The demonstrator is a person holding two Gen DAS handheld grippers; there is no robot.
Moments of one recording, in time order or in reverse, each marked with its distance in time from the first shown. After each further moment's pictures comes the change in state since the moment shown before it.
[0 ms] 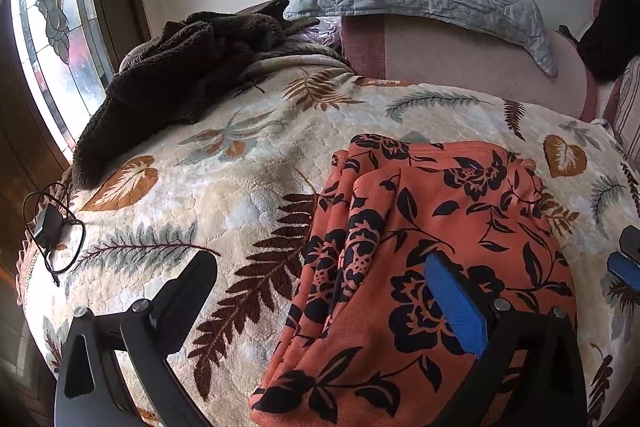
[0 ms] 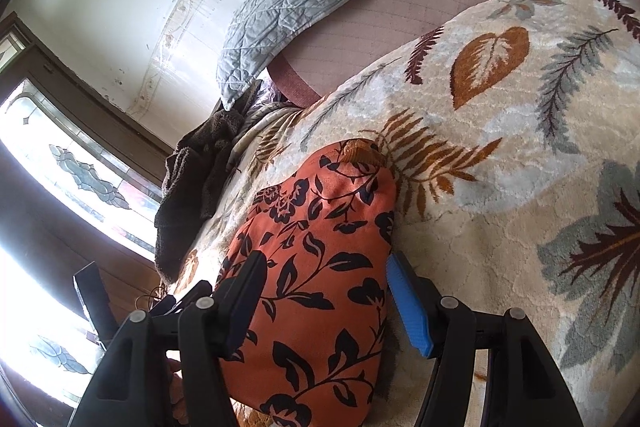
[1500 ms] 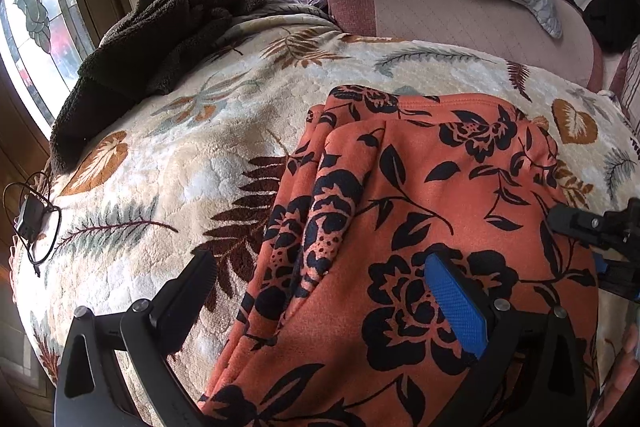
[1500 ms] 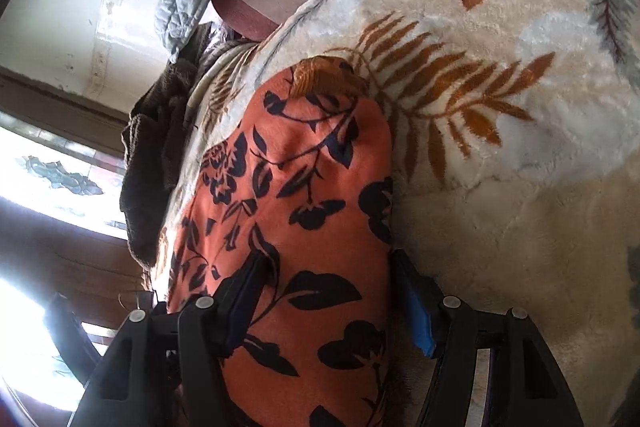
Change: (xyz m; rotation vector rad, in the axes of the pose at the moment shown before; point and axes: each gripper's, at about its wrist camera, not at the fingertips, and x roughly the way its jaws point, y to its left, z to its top) left arm 0.041 -0.023 -0.010 0.028 0.117 0.002; right arm 0.100 -0.025 0.014 0.137 0.246 -0.045
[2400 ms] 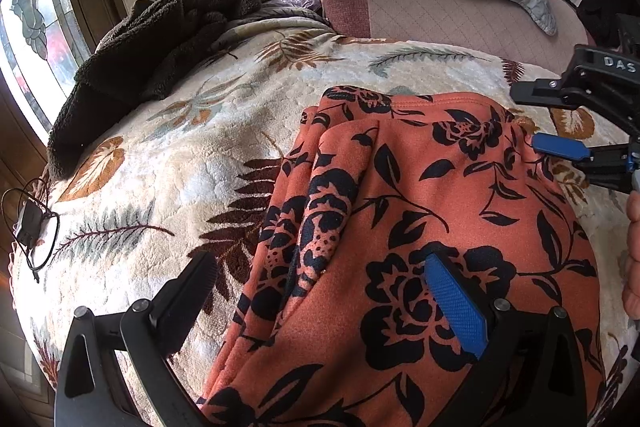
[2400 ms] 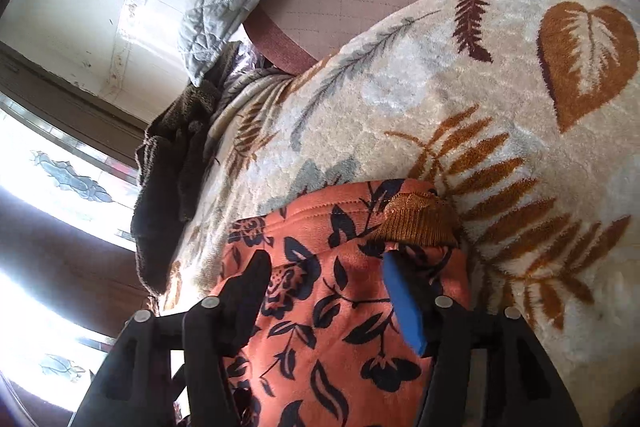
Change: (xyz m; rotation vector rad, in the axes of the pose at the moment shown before) left arm -0.004 -0.002 -0.001 0.022 -0.011 -0.006; right arm 0.012 0.042 0.061 -0.108 -0.060 0.036
